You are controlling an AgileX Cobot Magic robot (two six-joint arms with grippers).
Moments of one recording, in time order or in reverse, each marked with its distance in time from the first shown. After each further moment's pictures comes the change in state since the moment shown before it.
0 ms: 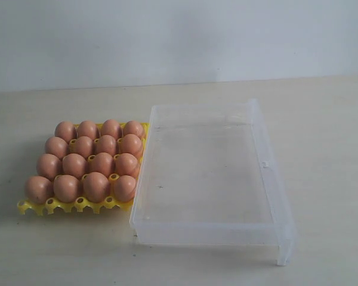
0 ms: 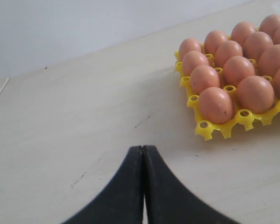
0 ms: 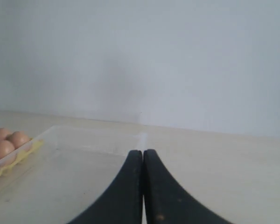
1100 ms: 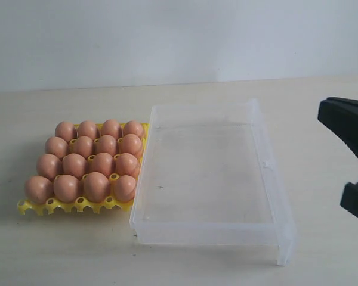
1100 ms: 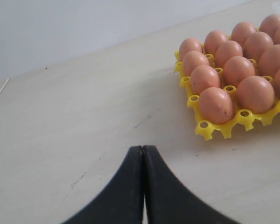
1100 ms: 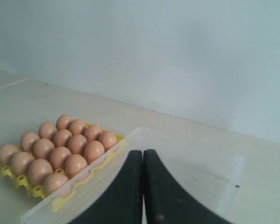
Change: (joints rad) left arm 0.000 0.000 0.000 0.000 0.000 0.000; right arm 0.344 0.608 -0.297 0.037 -0.176 -0.008
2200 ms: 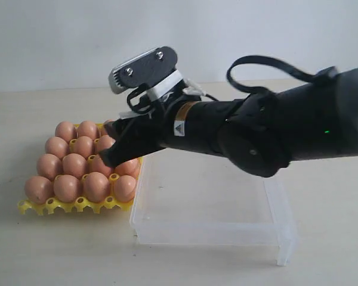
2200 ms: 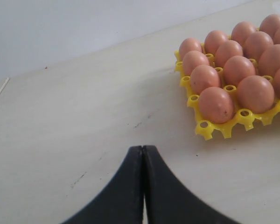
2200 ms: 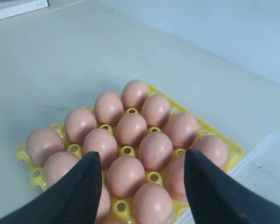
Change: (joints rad) left arm 0.000 0.000 0.000 0.000 0.000 0.000; right arm 0.213 1.103 -0.665 -0.207 -0.149 0.192
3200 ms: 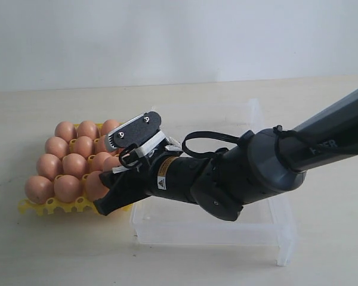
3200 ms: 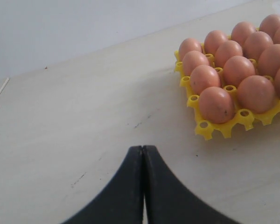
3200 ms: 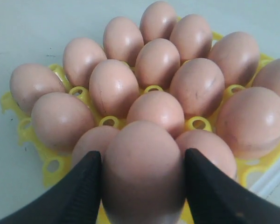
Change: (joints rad) left arm 0.000 0.000 0.000 0.000 0.000 0.000; right arm 0.019 0.306 -0.018 -0.060 -0.214 0.120
